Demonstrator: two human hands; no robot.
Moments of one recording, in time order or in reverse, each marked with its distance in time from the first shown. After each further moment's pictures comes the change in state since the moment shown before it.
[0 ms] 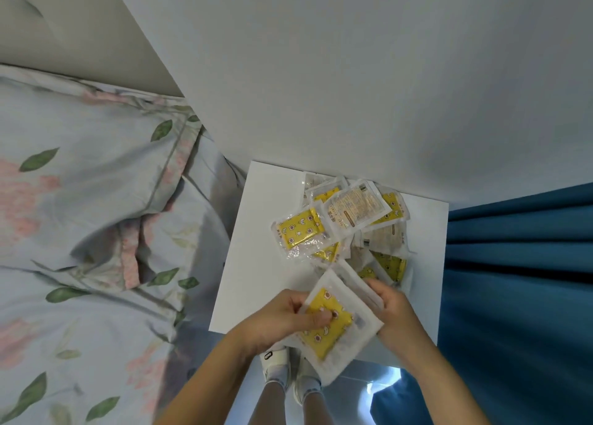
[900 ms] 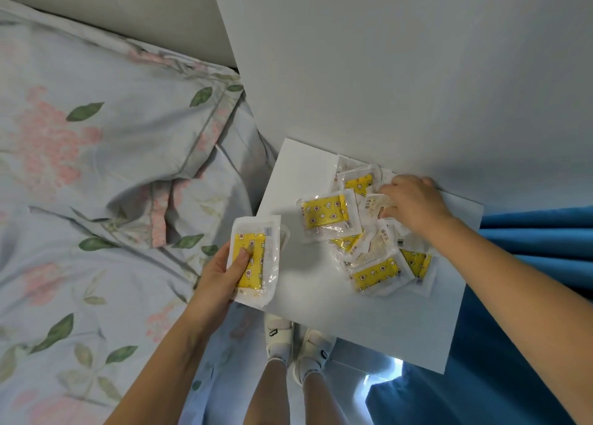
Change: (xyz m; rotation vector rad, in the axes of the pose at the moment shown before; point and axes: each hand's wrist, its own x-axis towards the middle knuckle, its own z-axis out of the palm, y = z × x) left_hand -0.056 -0.027 -0.059 -0.354 0.675 0.219; right_hand 0.149 -0.070 -0.038 -1.697 0.050 -0.375
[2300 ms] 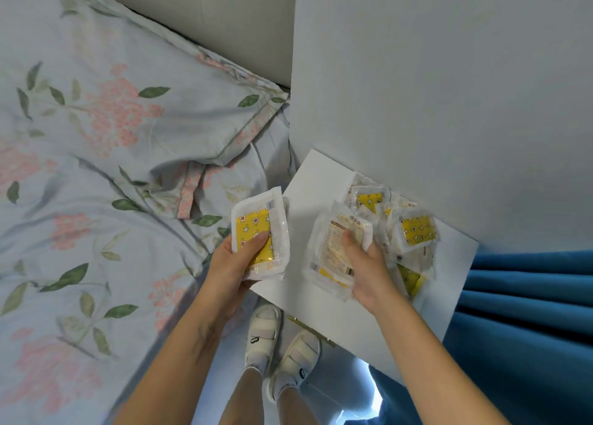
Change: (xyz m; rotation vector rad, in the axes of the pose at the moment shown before) left_hand -0.053 0.002 0.020 -0.313 0.125 0.133; right_hand -0.098 -0.125 0.017 1.950 -0.038 0.287
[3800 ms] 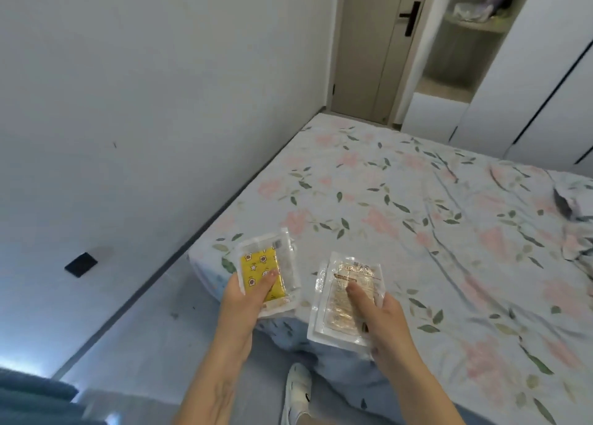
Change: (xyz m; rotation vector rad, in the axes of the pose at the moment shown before) left_hand -0.856 -0.183 -0.453 -0.760 1.315 0.688; right_hand -0.763 0.393 0.322 -1.012 -1.273 -0.058
